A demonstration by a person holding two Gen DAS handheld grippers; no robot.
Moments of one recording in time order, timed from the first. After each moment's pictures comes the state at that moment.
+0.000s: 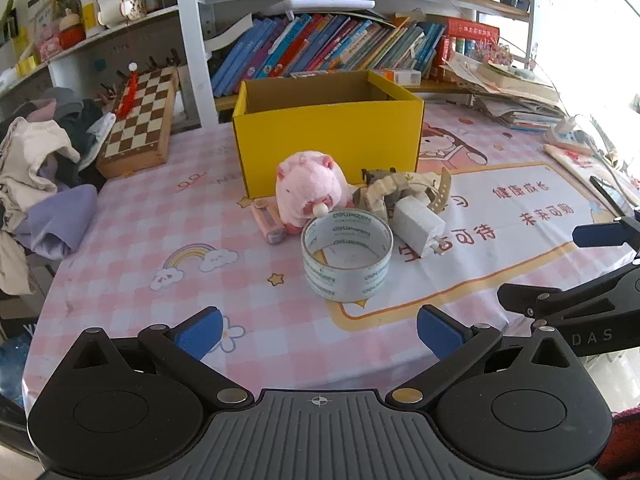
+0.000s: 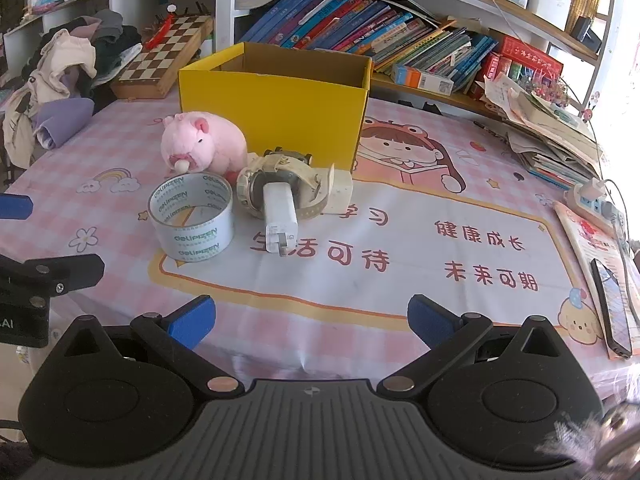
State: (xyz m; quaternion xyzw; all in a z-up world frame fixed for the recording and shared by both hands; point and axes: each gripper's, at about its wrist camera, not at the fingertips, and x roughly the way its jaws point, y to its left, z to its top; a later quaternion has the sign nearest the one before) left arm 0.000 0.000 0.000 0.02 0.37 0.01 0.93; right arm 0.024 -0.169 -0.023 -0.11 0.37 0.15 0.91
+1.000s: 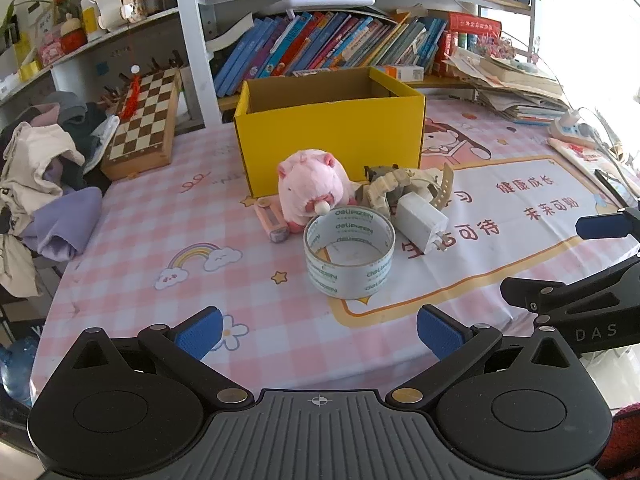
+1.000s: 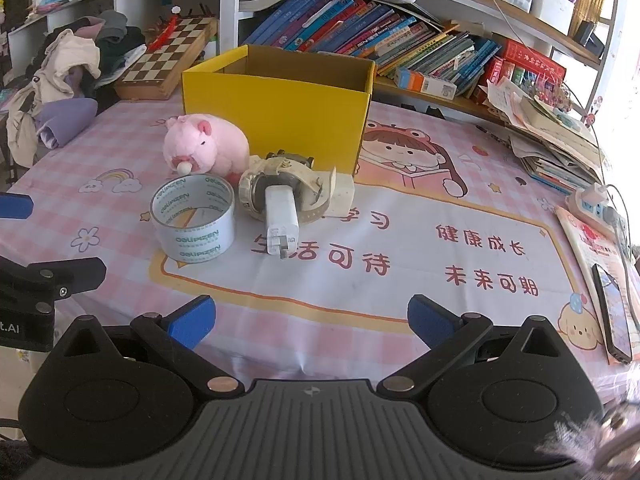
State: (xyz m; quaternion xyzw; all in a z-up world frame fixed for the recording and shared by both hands) left arm -0.001 -0.004 0.001 0.03 0.37 0.01 0.93; right arm 0.024 -0.170 -0.020 -0.11 0.36 0.16 0.91
